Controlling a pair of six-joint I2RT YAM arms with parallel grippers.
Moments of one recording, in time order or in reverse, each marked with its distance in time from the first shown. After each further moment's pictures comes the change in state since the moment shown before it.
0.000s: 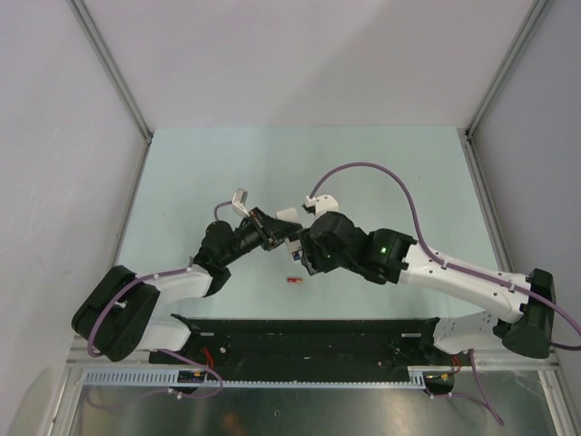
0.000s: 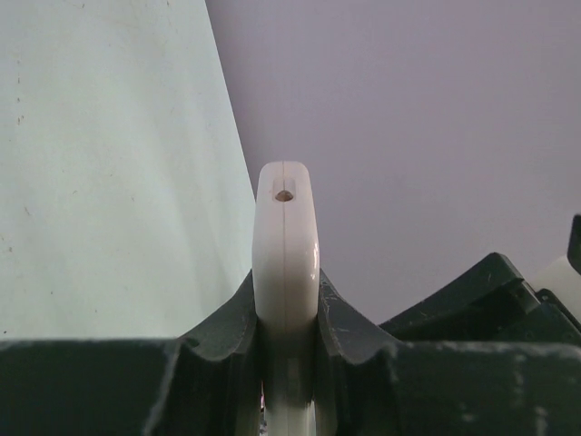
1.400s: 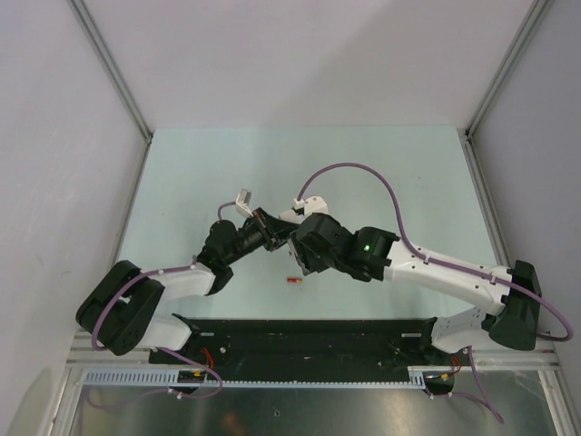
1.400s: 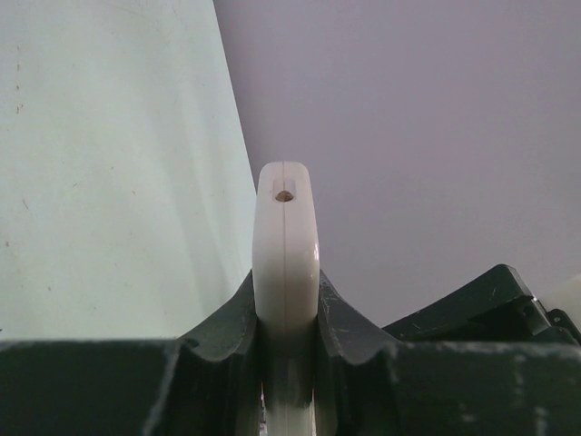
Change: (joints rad) left arm -0.017 0.043 0.016 0.005 0.001 -0.016; right arm 0.026 0.106 0.054 -0.012 0.048 -0.016
